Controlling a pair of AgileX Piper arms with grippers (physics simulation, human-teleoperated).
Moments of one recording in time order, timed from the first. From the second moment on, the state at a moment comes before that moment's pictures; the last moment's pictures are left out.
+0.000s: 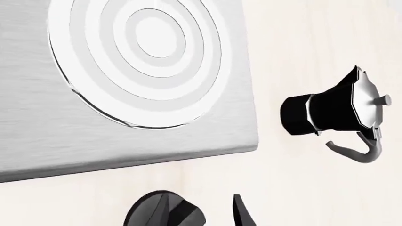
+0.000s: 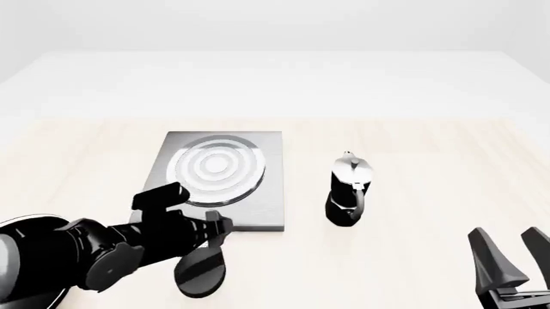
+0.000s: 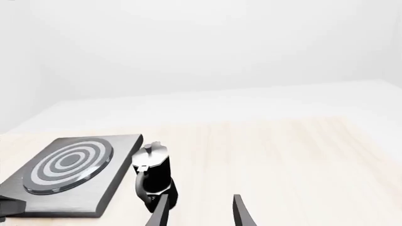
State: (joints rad) left arm -0.58 1.41 -0.49 -0.07 -0.68; right arm 0.08 0.00 0.00 0.03 0.11
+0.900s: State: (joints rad) left arm -0.37 0.76 -0.56 0.22 -0.28; right arm 0.13 0.00 -0.04 0.01 0.06
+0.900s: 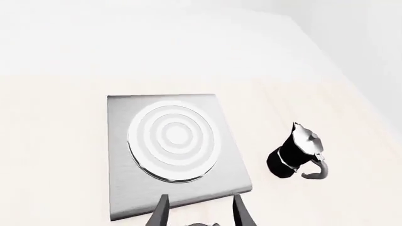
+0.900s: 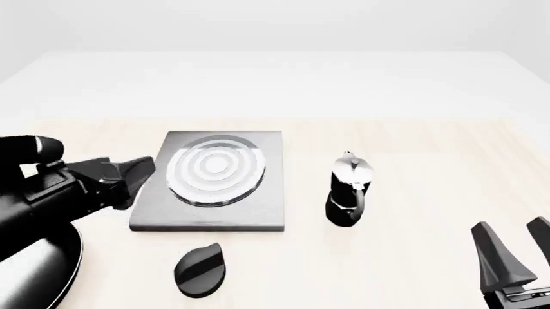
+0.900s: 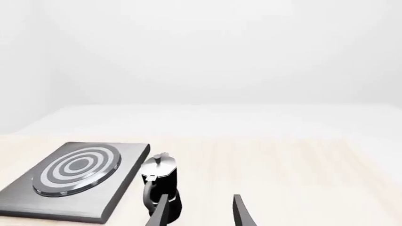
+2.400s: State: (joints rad) left arm 0.06 0.00 -0.02 -0.01 0.07; right arm 0.28 0.22 -0.32 0.32 0.13
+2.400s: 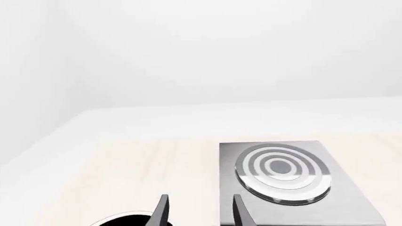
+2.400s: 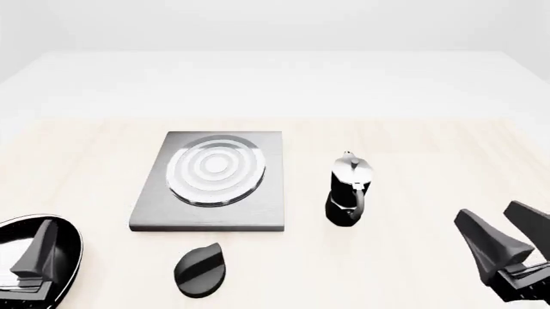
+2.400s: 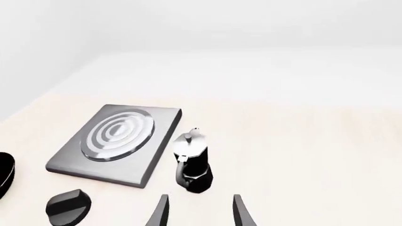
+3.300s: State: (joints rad) left arm 0.07 0.00 0.00 0.00 0.07; right arm 0.32 0.88 -0.36 -0.10 0.19
